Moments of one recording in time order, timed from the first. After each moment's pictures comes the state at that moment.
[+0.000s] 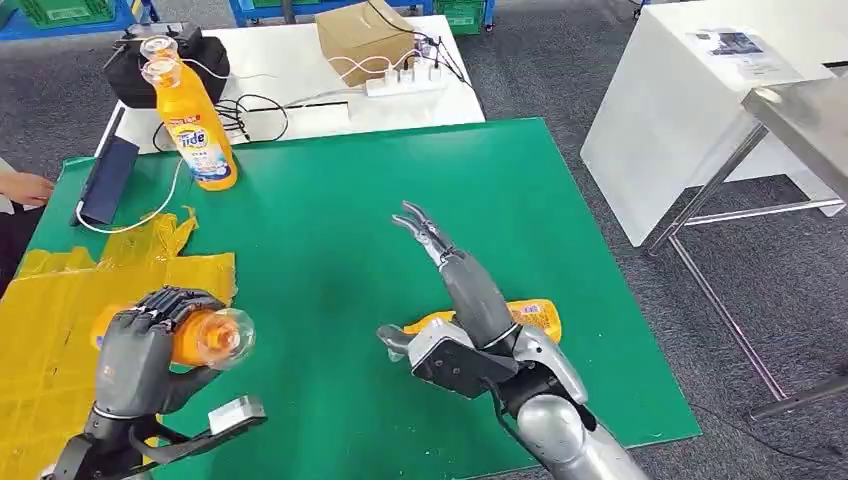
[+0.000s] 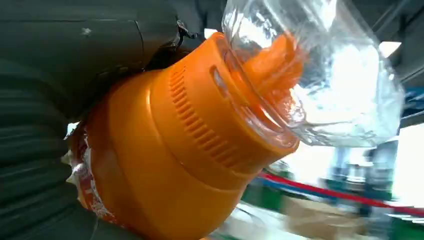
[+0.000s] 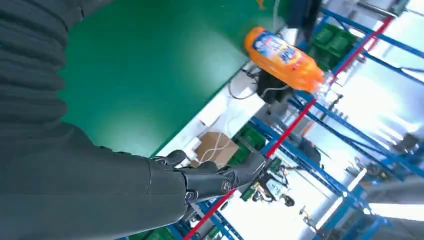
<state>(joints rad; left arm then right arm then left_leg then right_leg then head) 0.09 0.15 -0.09 -1.77 -1.44 0.35 -0.24 -0.16 -0.12 0.49 -1.72 0.57 0.03 -0.05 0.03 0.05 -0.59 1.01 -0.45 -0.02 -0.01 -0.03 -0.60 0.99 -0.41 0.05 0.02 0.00</state>
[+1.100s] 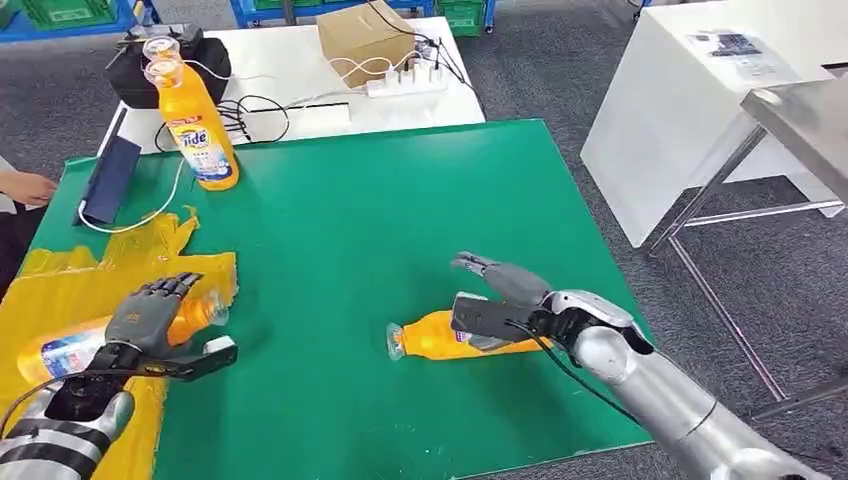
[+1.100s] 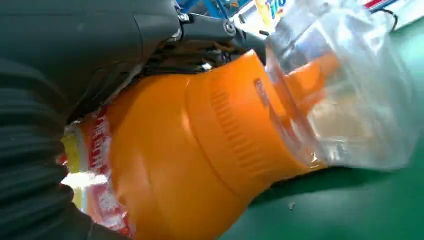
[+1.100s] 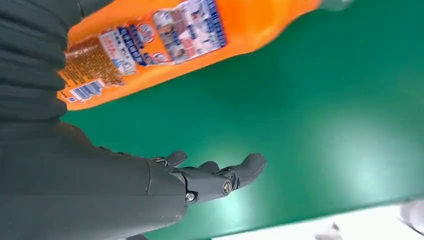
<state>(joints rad) -0.39 0.35 -0.29 -0.88 -1.43 0.18 -0.10 -0.43 -0.45 0.63 -1.35 0.38 0.36 0.10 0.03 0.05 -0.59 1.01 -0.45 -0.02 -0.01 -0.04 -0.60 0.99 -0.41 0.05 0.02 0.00</state>
